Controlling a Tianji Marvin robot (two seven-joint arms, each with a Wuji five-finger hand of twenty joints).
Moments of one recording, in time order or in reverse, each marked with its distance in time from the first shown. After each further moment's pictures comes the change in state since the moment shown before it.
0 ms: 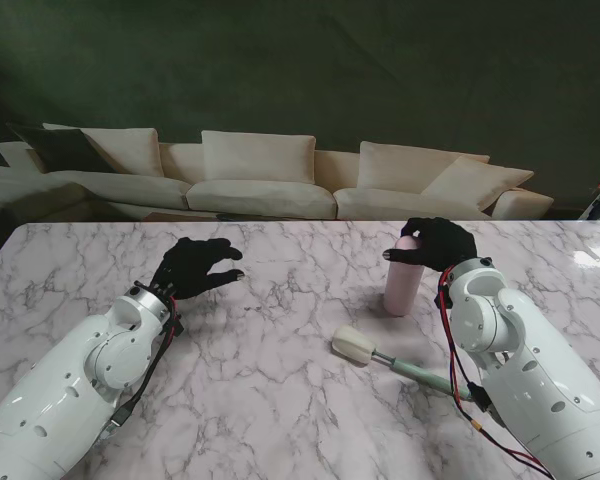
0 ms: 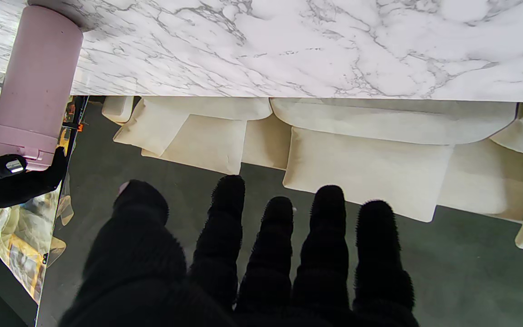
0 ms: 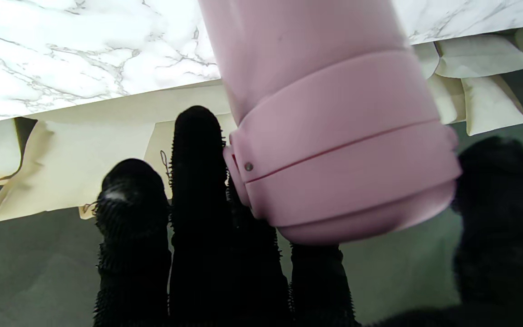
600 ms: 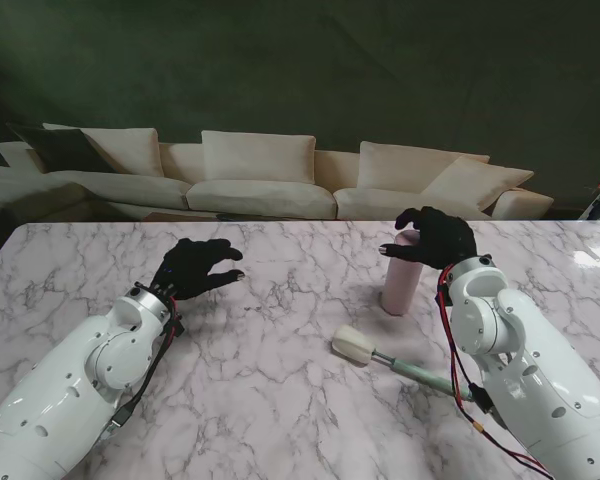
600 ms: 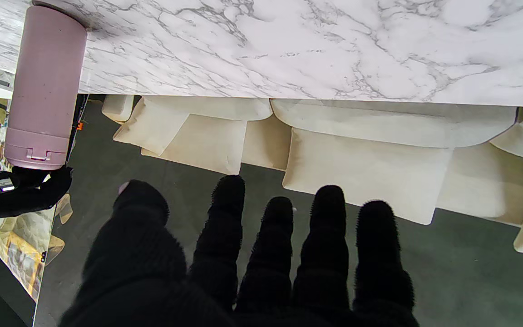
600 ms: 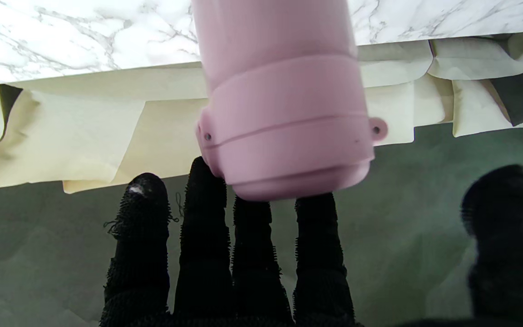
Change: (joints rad) left arm -0.002 -0.001 0.004 0.007 -0.009 0.000 0.004; right arm -0.018 0.003 0.011 -0.043 -0.066 -0.022 -0.009; left_hand 0.000 0.000 0.000 0.000 0.000 0.000 -0.001 0.000 0.000 0.000 0.000 0.000 0.000 0.000 0.000 0.000 -0.001 0.000 0.000 0.000; right_hand -0.105 0.094 -0.027 0.021 -0.211 -0.049 -0.012 0.003 -0.324 -0.026 -0.077 -0.105 -0.434 -0.025 -0.160 -0.116 -0.423 -0.014 -0.185 0.055
